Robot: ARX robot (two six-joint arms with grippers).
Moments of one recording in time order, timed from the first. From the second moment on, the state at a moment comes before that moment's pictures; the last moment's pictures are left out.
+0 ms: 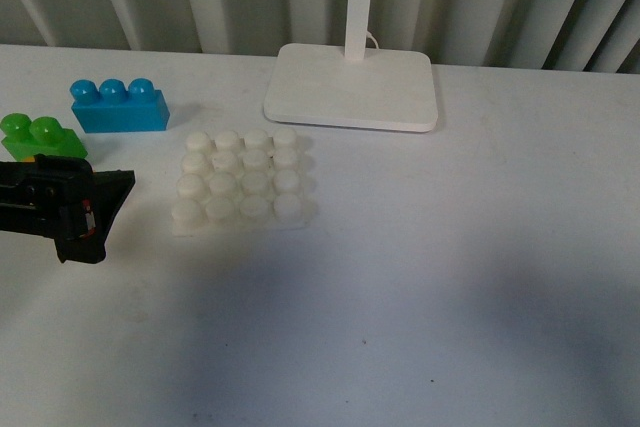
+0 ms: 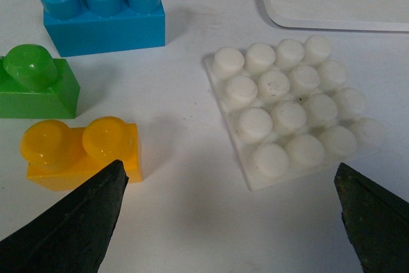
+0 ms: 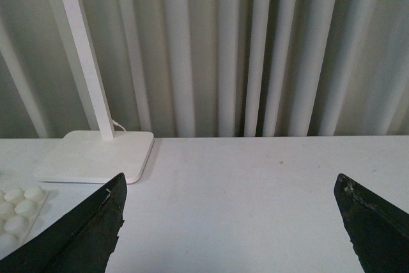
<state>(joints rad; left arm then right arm) -0.08 1.84 0.31 1.05 0.18 -0.02 0.00 0.00 0.01 0.00 0.00 0.00</state>
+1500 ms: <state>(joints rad) 0.08 2.06 0.58 0.87 0.08 0.16 0.00 0.00 0.01 0.00 0.00 0.00</state>
